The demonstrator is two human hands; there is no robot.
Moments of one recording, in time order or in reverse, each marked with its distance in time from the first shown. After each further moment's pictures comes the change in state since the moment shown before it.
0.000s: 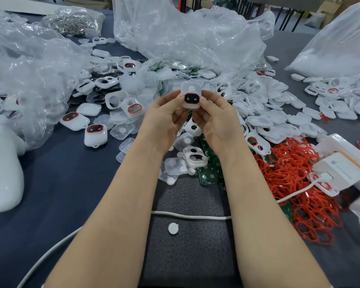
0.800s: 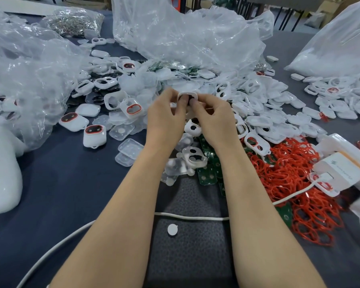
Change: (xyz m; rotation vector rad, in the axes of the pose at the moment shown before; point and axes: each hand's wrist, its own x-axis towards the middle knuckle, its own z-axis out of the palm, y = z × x) left_hand 0.005 -0.011 -0.003 1.080 0.120 0.618; right_hand -0.002 0.003 -0.005 -0.799 -0.003 -0.384
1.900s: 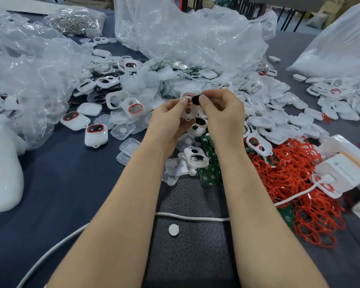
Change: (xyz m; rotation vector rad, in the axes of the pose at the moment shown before) left_hand 0.002 0.003 0.003 -0.761 -0.154 -0.598; right_hand 0.000 -0.003 0.004 0.165 0.240 0.082
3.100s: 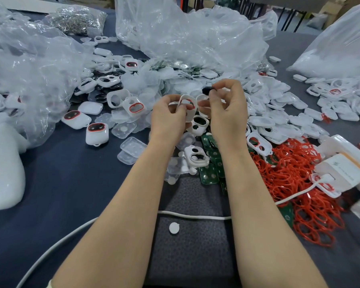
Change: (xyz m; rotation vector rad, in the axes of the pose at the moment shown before) left_hand 0.001 -0.006 -0.002 0.335 0.117 0.267; right_hand 0.000 -0.002 -0.003 0.023 -0.010 -0.081
